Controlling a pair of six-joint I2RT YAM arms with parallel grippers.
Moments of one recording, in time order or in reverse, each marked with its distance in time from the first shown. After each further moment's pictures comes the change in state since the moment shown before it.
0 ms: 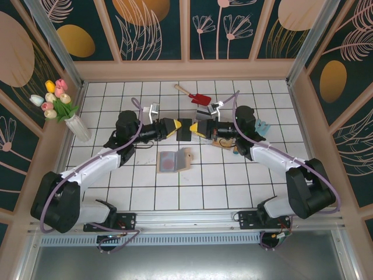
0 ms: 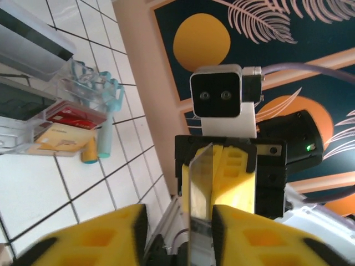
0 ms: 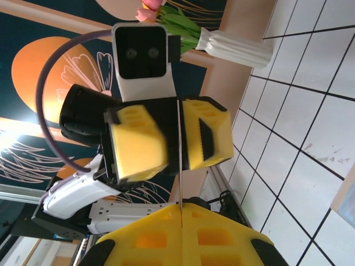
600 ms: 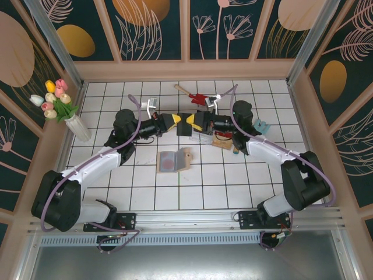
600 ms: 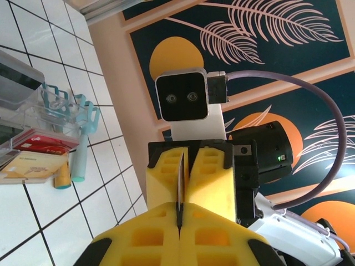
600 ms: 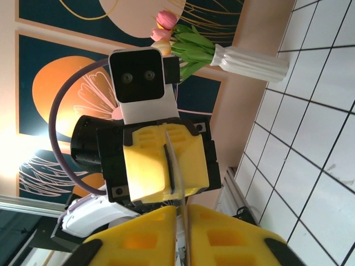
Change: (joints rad) left arm 0.000 0.006 0.013 0.119 -0.031 -0.082; right arm 0.014 0.086 0.085 0.087 0.034 0.111
